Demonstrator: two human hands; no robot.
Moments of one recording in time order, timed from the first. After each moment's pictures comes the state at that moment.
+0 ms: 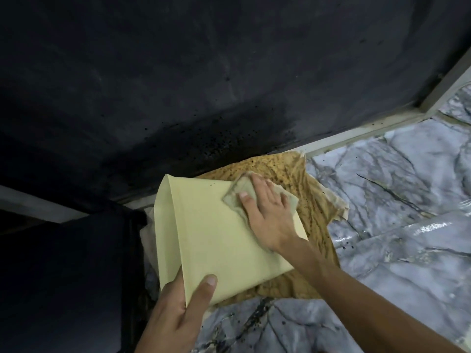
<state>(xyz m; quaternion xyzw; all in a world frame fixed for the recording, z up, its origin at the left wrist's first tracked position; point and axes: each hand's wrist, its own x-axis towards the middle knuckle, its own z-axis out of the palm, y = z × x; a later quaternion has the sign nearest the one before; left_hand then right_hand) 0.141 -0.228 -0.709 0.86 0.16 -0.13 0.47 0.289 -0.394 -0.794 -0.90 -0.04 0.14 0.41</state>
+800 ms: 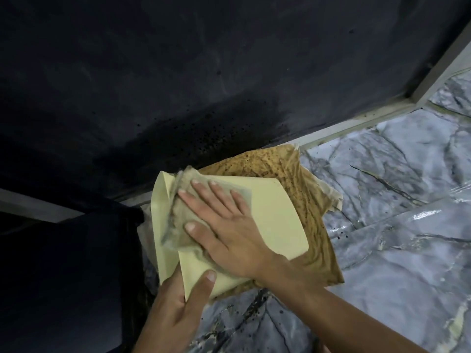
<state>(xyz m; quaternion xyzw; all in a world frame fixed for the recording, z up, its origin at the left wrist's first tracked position) 0.141 -0.225 -0.710 0.84 0.13 -0.13 0.50 0.240 -0.354 -0.745 -0.87 -0.25 0.06 0.42</state>
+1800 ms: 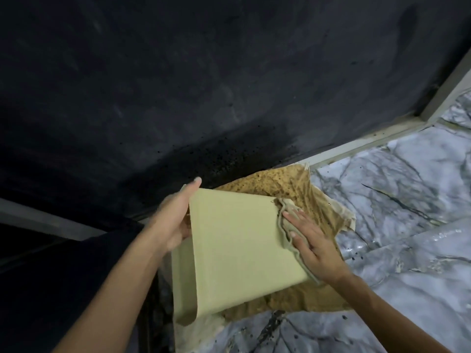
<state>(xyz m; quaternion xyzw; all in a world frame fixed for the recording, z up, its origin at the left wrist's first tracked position) 0.304 -0.201 -0.674 0.69 0.33 -0.20 0.62 0.254 -0.479 -0.861 -0.86 -0.11 0.01 0.50</state>
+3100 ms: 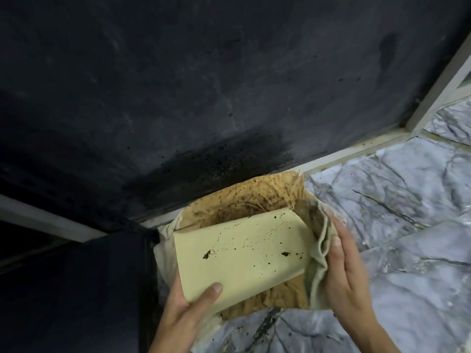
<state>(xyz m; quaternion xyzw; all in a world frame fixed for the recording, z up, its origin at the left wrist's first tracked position) 0.143 -0.217 -0.705 0.73 0.17 -0.11 0.65 0.188 -0.473 -0.740 -0.75 0.03 -0.16 0.64</state>
